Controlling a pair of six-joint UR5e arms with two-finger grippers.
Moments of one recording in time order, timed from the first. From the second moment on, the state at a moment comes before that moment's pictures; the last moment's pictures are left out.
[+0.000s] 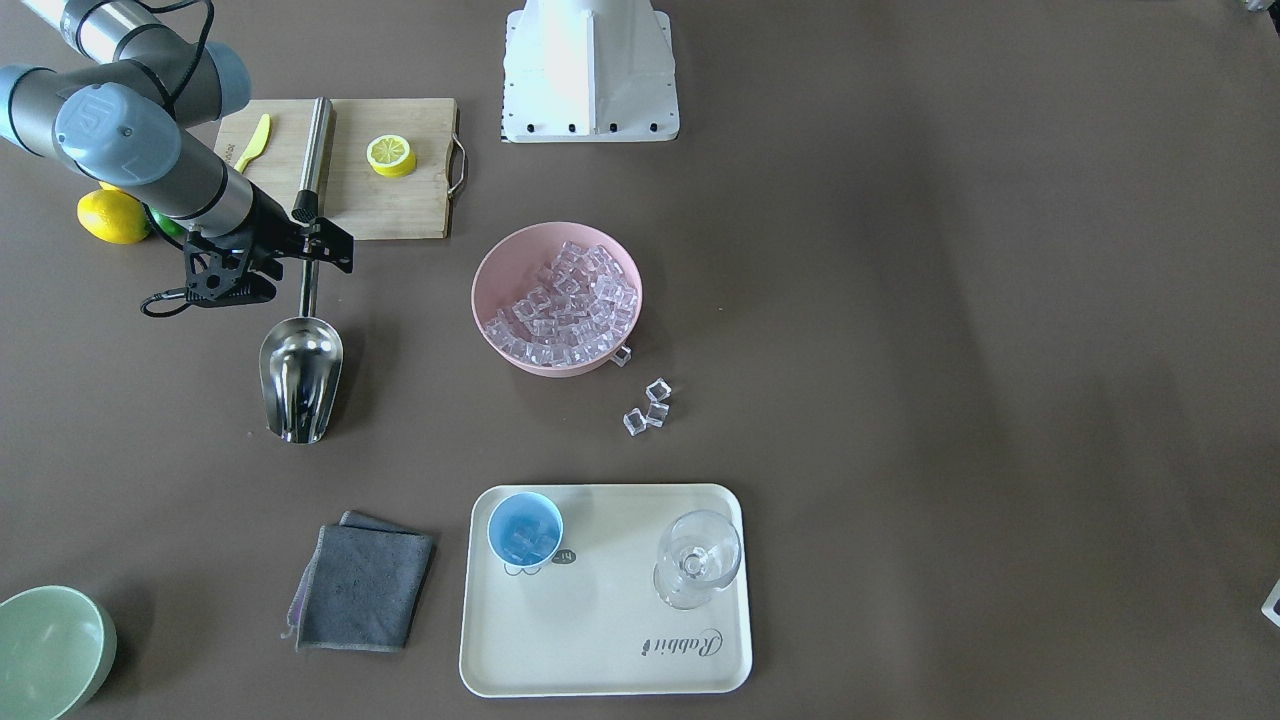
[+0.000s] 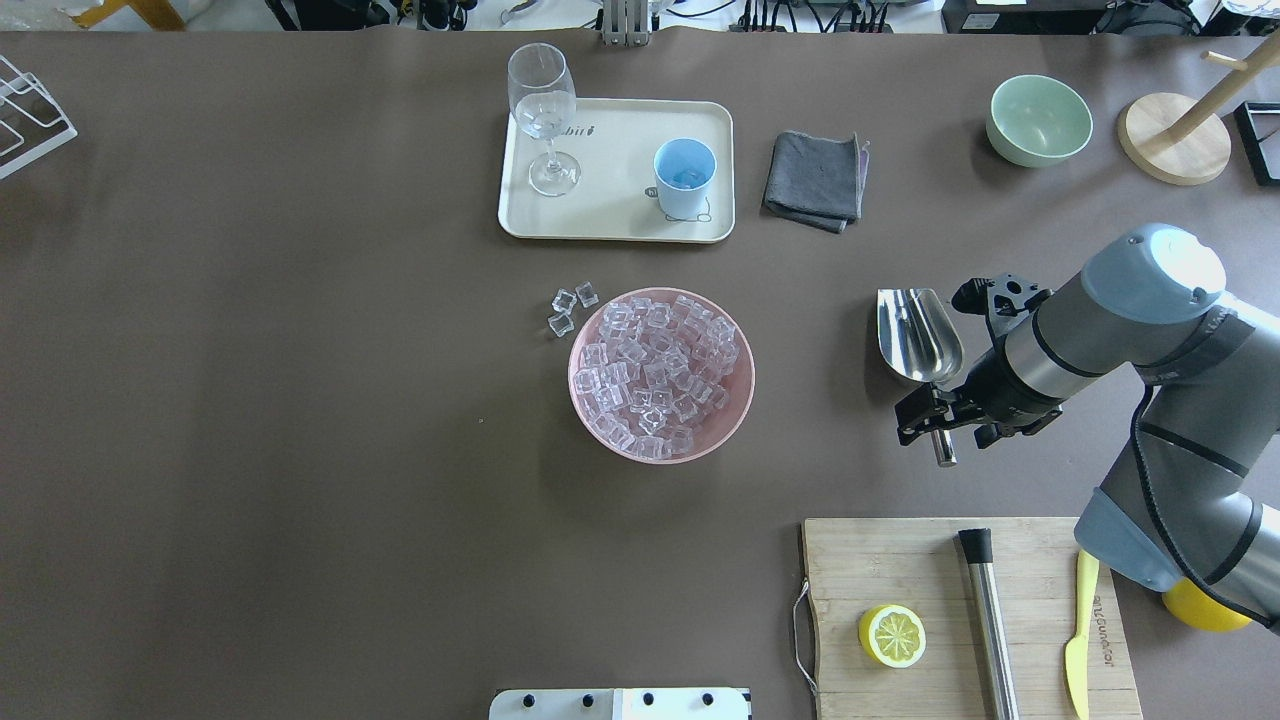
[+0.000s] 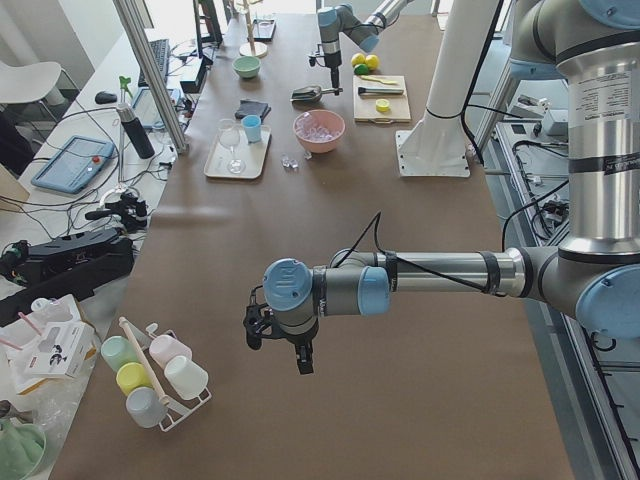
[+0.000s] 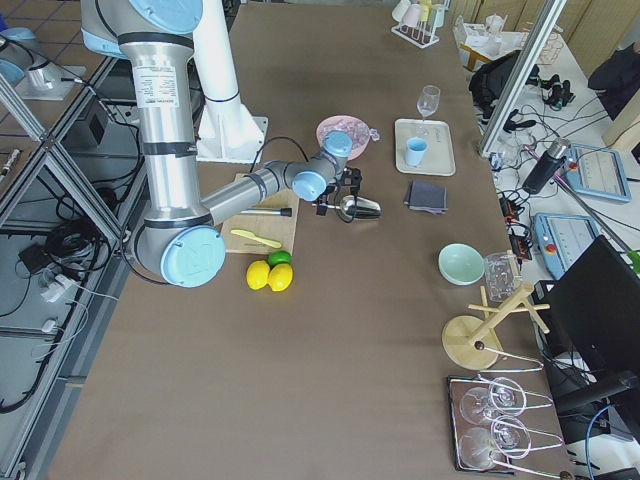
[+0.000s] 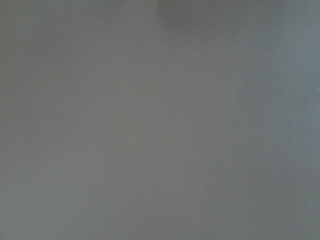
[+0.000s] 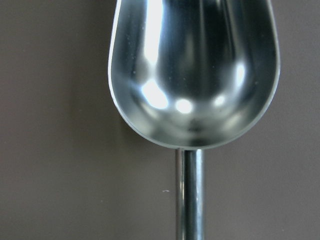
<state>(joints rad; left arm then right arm) -1.59 -1.45 -1.67 -1.53 -2.40 -0.10 0.70 -1.47 1.83 -1.22 2.25 1.06</state>
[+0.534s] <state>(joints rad) -1.59 -1.45 -1.67 -1.53 -2.40 -0.10 0.81 -1.47 2.01 -1.49 2.24 0.89</state>
